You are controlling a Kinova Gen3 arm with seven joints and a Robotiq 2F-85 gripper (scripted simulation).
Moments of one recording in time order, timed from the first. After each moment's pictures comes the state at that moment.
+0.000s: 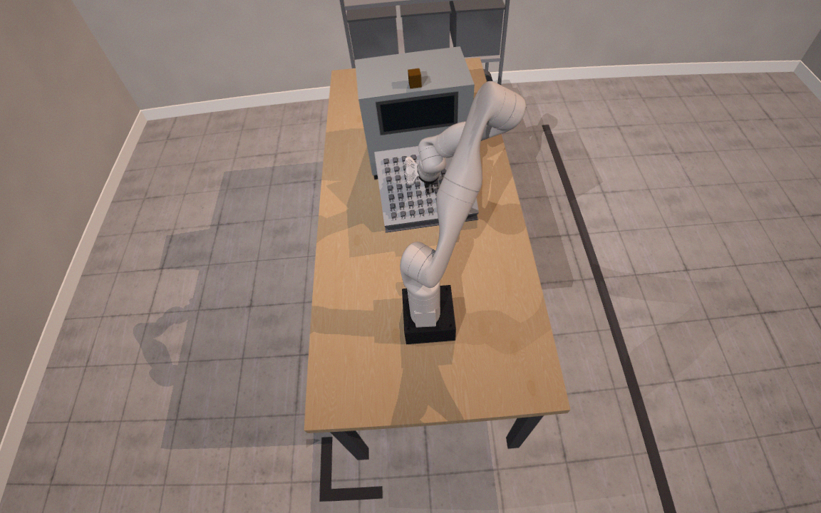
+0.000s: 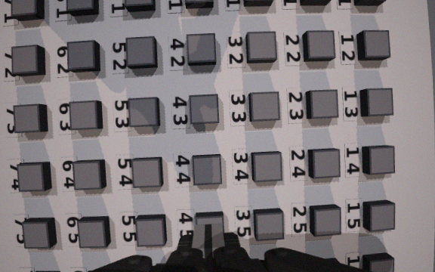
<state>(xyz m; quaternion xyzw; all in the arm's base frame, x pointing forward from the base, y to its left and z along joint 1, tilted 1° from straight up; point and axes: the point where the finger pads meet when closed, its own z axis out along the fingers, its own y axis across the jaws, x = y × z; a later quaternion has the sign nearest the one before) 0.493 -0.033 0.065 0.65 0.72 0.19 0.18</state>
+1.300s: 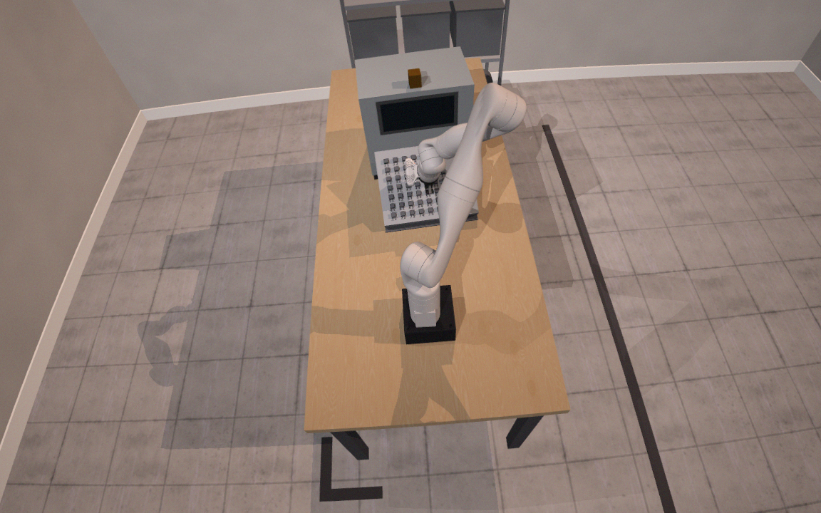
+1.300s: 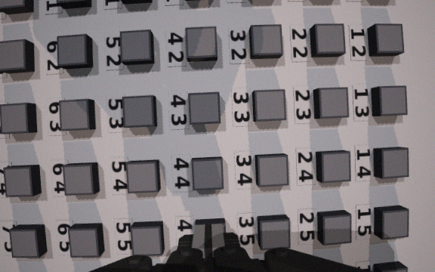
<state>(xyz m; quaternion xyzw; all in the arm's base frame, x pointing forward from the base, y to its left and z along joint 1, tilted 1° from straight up) 0.500 -0.032 0.052 0.65 0.72 0.19 0.18</state>
